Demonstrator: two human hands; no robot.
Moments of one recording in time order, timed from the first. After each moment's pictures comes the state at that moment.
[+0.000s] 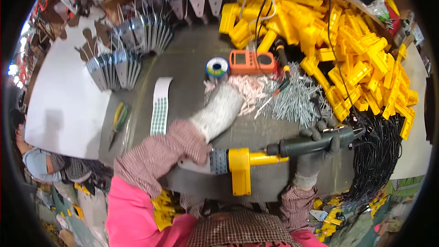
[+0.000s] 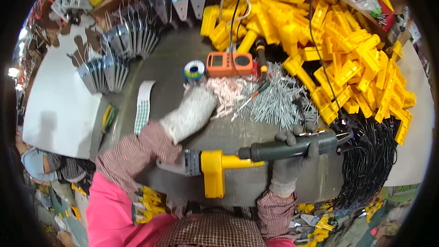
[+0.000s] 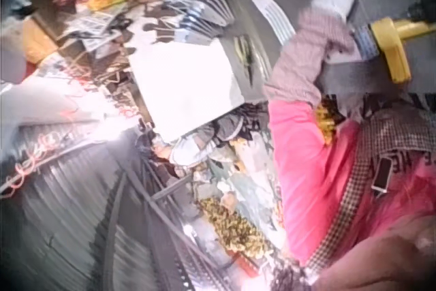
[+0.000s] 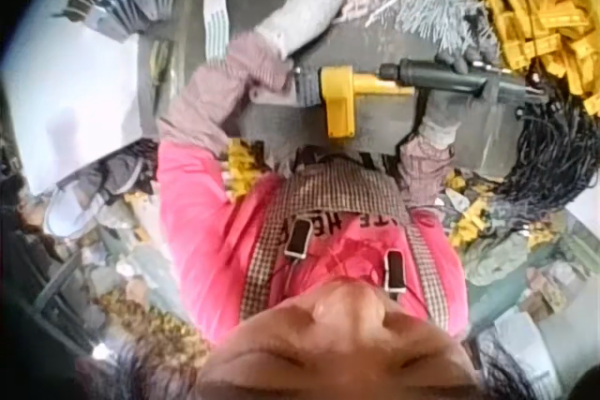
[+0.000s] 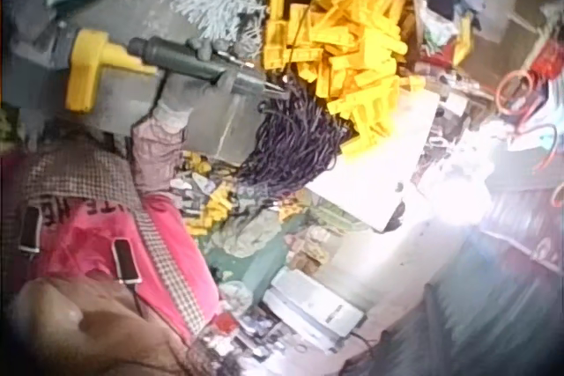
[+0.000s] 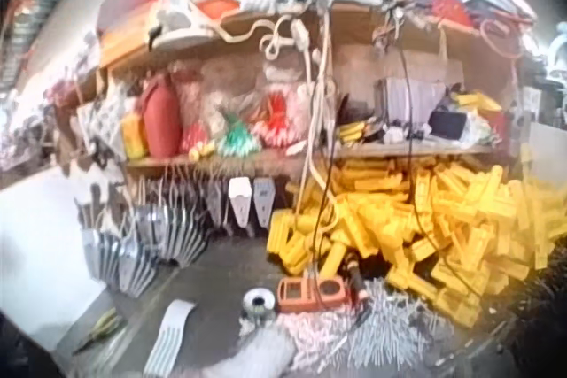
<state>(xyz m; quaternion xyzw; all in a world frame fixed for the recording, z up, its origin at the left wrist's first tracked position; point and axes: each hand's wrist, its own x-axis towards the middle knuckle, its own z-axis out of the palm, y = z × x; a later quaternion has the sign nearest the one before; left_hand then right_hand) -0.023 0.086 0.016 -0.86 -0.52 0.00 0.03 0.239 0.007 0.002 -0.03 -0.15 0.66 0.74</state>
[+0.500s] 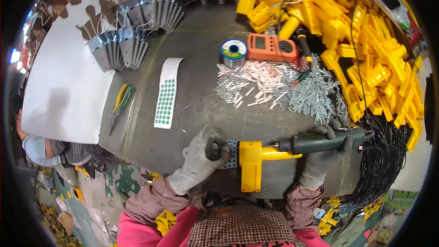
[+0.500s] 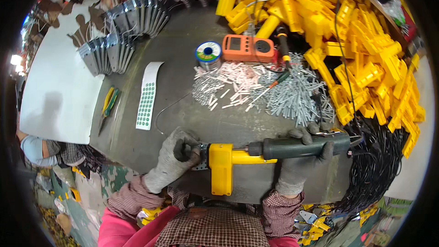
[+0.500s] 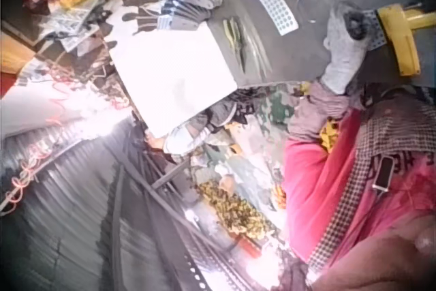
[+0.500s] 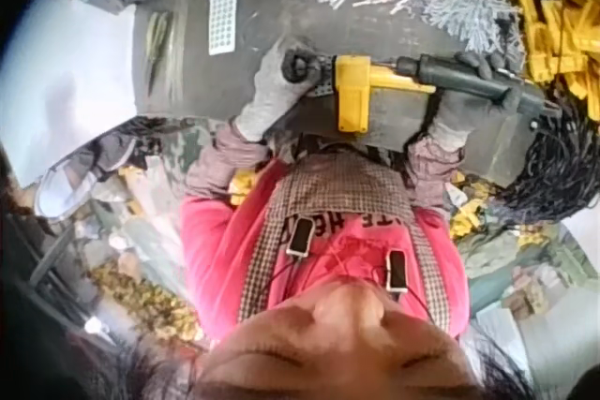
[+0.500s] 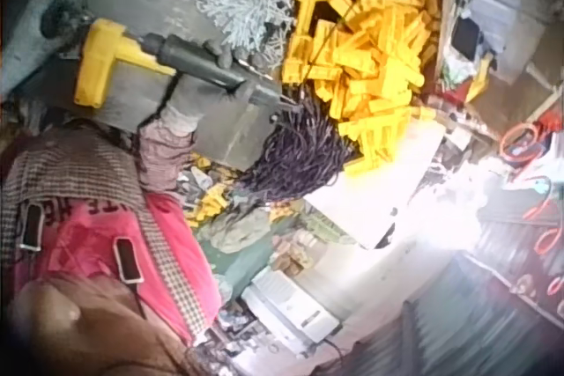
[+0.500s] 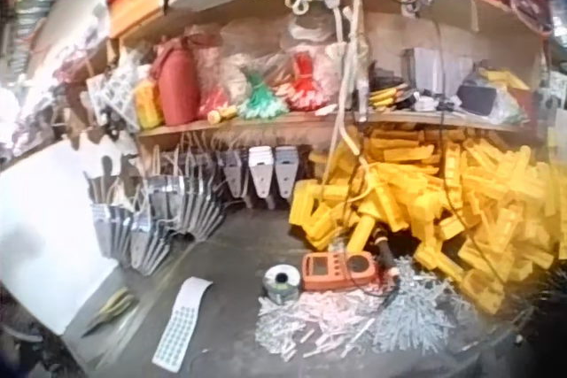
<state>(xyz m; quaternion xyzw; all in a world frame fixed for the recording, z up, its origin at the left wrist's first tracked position) -0.048 -0.076 -0.012 -0.61 -0.59 -0.45 -0.27 0.223 0.007 0.003 -0.04 -0.11 0.67 0.73</state>
